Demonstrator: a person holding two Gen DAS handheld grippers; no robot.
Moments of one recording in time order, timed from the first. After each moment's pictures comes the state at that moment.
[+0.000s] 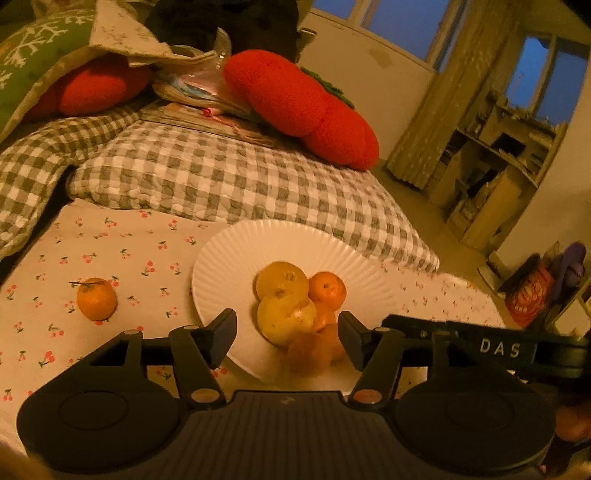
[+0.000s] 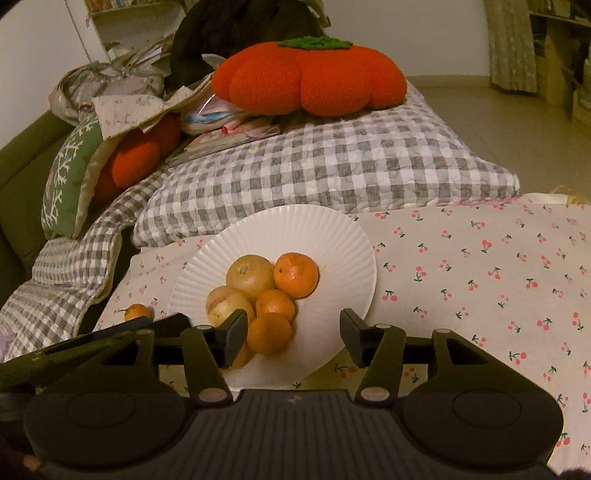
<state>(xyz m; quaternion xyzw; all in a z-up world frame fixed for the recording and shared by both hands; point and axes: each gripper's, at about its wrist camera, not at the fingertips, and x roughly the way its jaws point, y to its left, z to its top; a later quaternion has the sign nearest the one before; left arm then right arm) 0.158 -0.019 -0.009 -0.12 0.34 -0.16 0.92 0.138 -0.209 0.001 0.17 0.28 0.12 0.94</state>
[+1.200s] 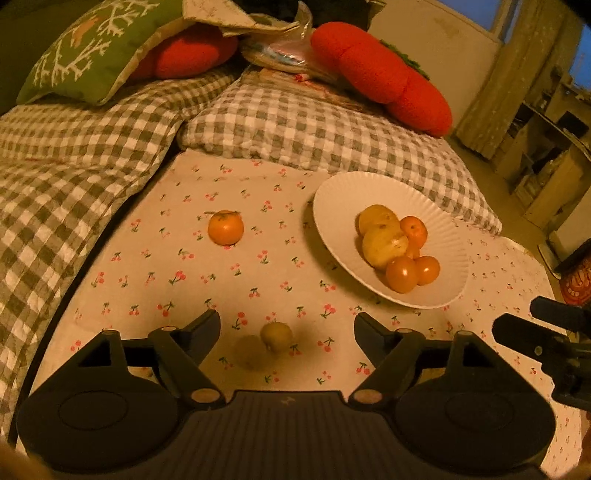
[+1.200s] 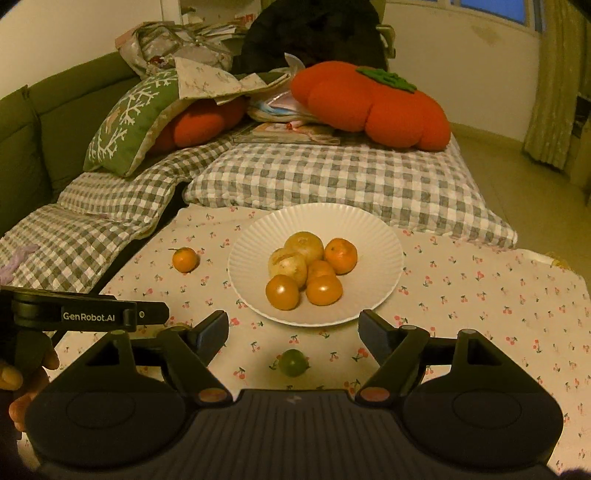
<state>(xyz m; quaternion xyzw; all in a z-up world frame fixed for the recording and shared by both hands) 0.103 0.035 -0.001 -0.08 0.42 -0.05 0.90 0.063 -0.166 0.021 0.03 0.25 0.15 0.96</state>
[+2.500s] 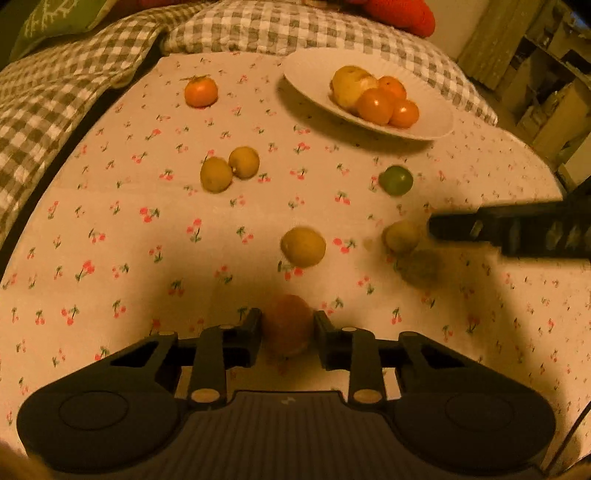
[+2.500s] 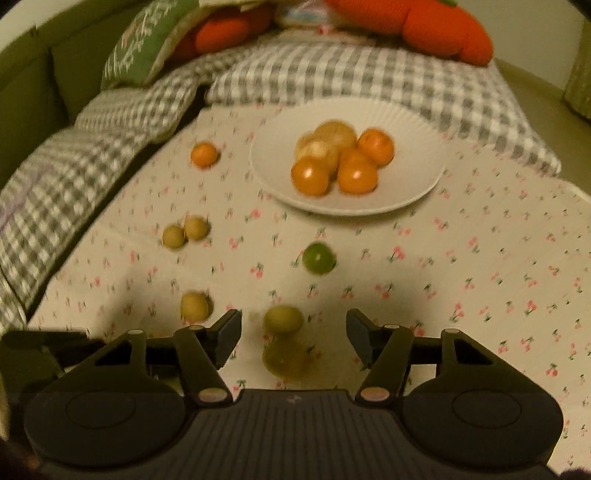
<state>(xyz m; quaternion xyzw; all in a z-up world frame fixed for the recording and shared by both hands) 0.029 -0.004 -0.055 -0.04 0.51 -0.06 0.86 0.068 -0.149 -0.026 -0.01 0.39 0.20 0.90</state>
